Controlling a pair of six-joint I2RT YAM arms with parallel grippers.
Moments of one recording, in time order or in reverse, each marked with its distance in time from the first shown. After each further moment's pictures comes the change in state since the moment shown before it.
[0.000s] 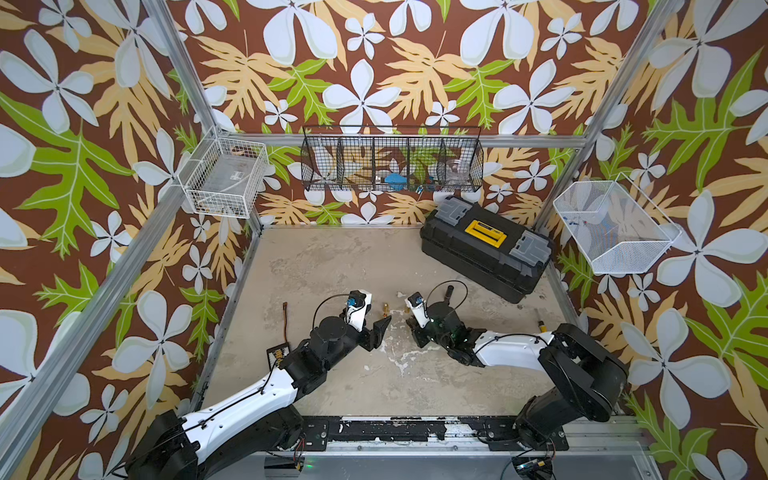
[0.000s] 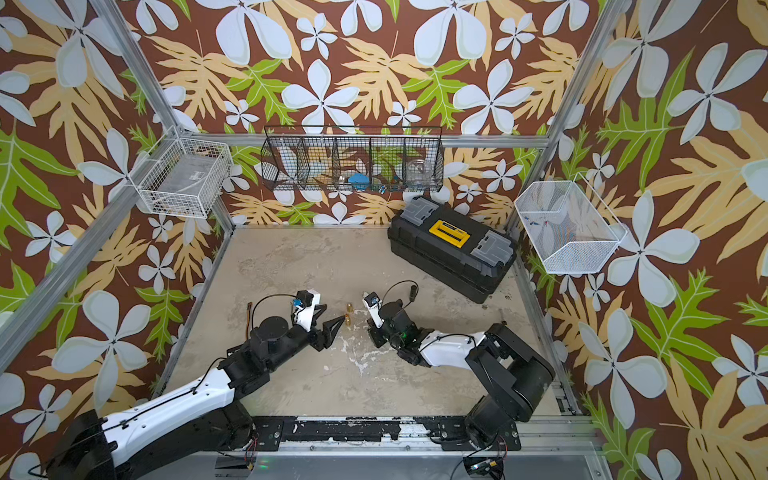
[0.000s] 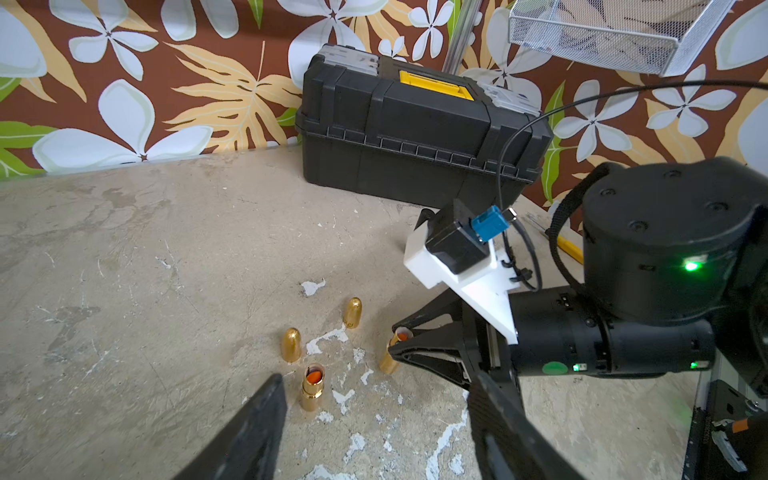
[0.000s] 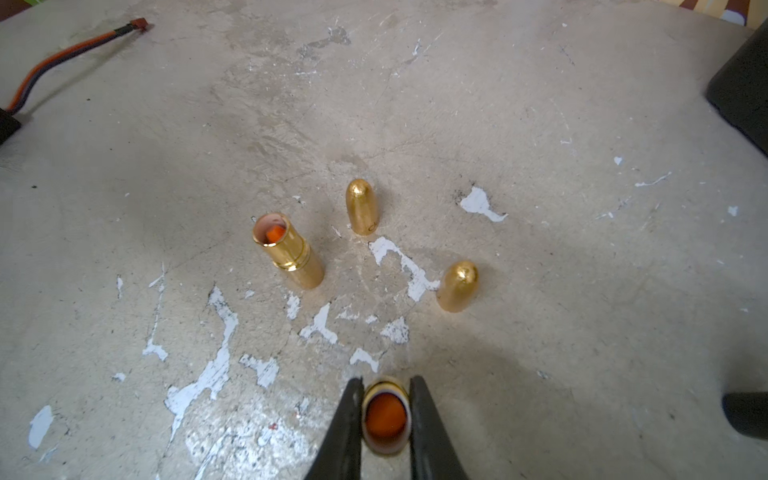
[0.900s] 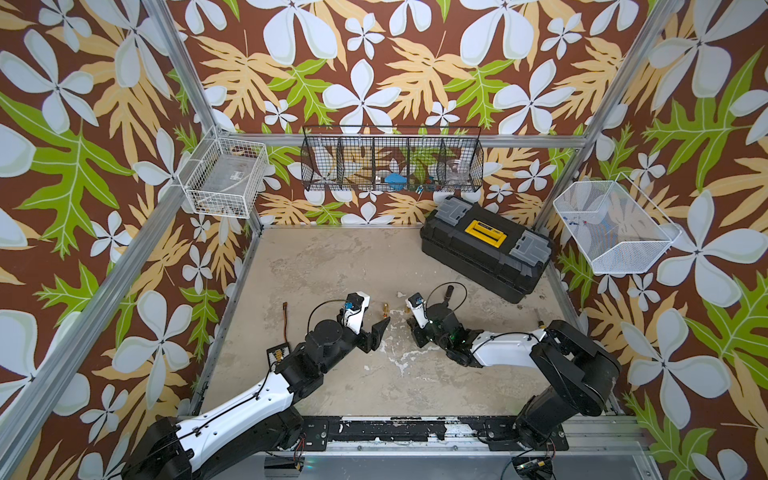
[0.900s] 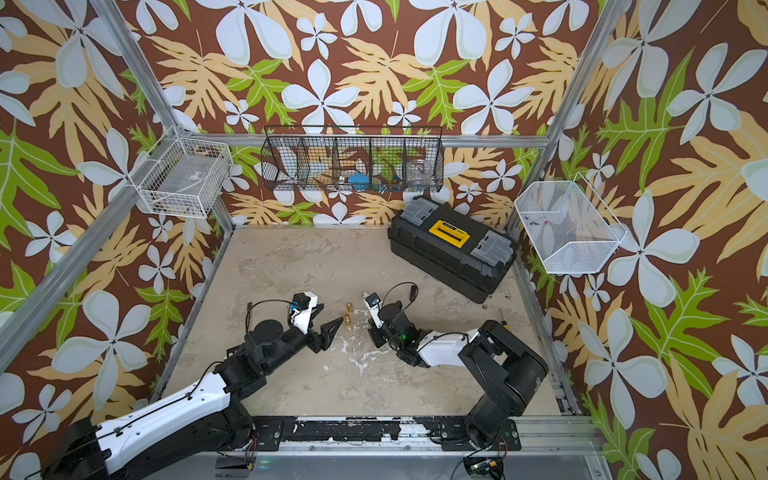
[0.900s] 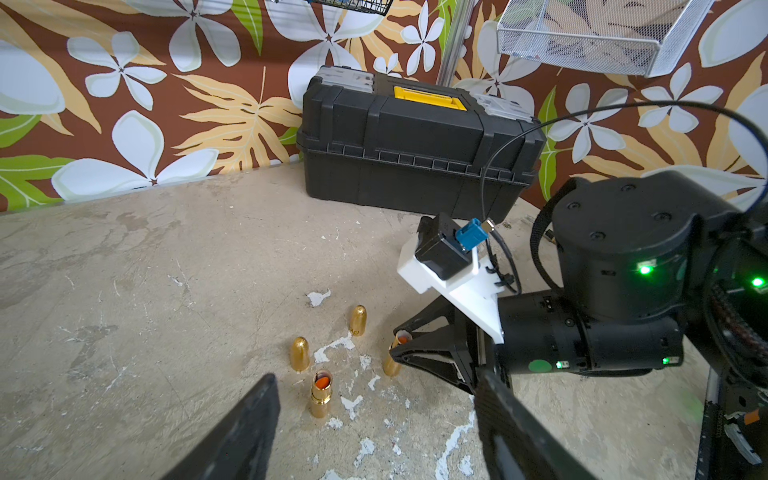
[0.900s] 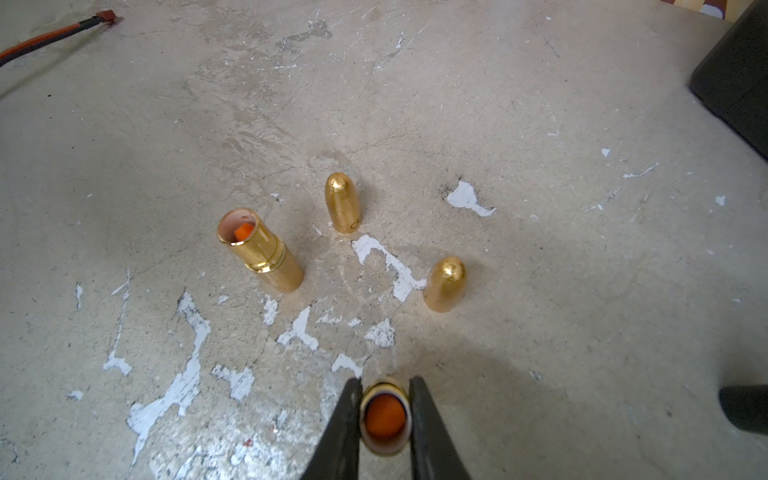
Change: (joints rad) left arm 0.000 -0.052 -0.027 0.012 -0.003 0.051; right arm 0.001 0.034 -0.017 0.061 0.028 0.005
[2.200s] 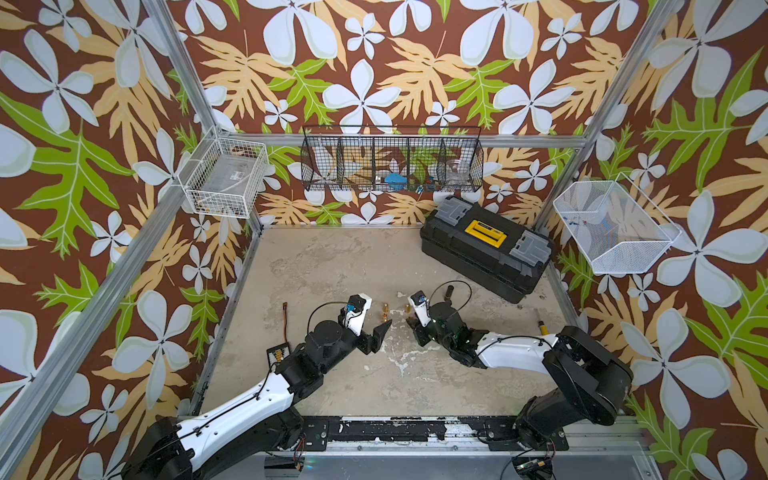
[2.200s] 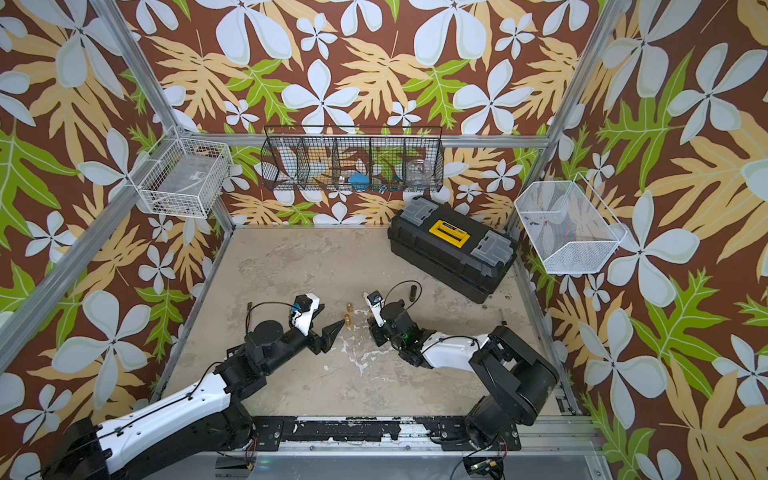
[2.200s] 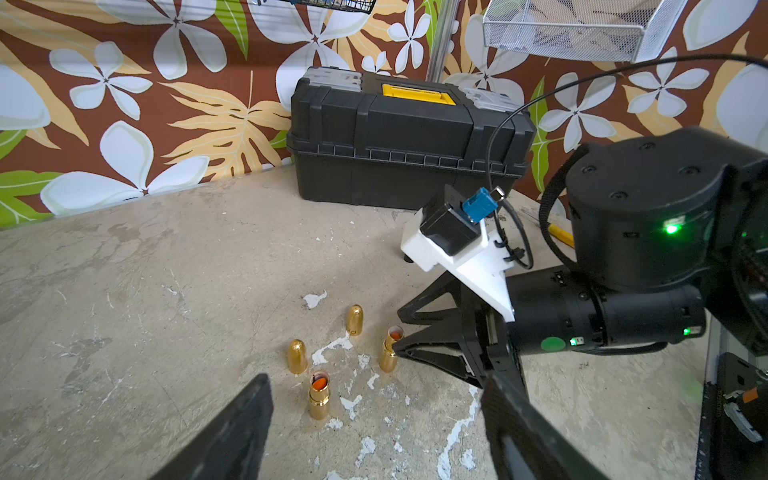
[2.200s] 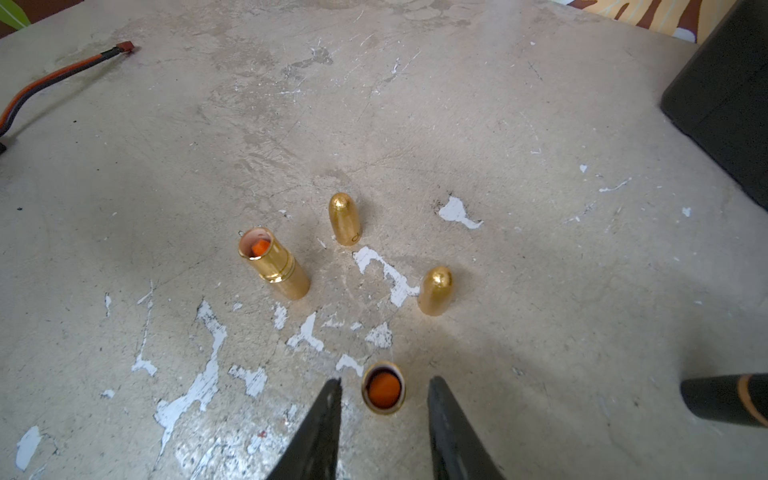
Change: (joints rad) left arm 0.000 0.003 -0.005 0.013 0.035 0.043; right arm 0.000 -0.078 -0.005 -0.053 0.002 0.010
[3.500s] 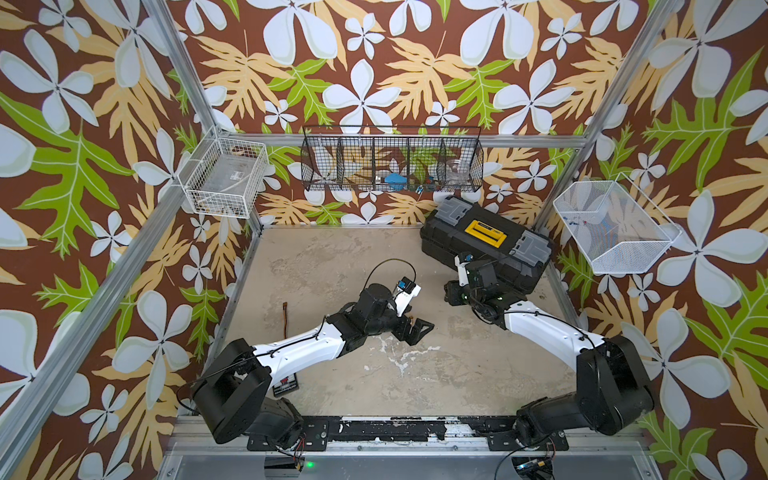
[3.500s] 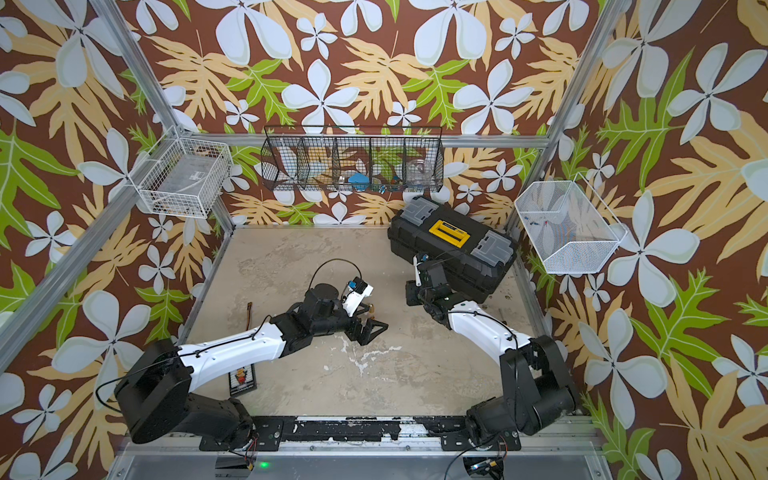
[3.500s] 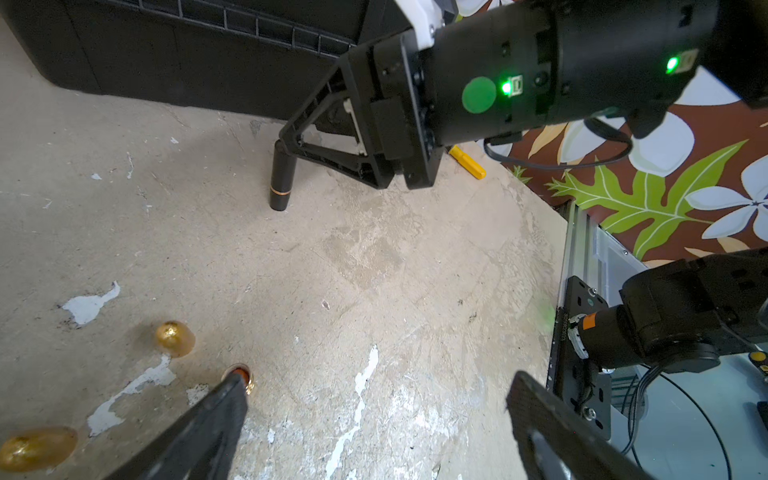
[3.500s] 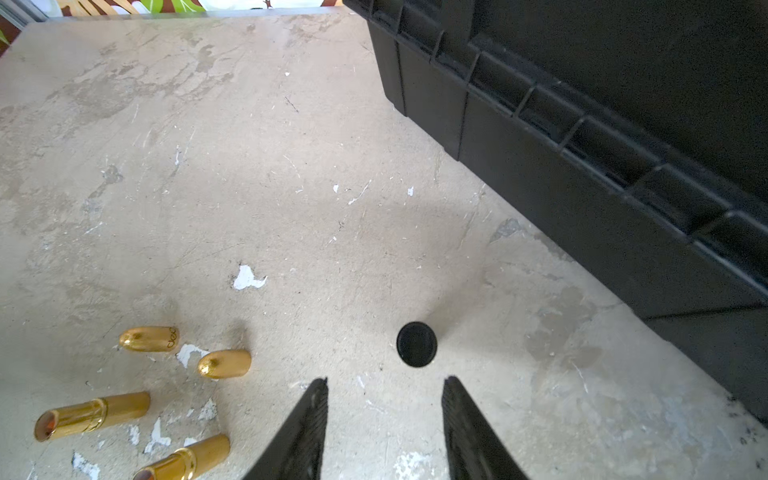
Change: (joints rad) left arm -0.023 0.572 0.429 -0.149 0.383 -0.104; right arm -0.389 -0.071 0.282 -0.488 -0.049 0.151
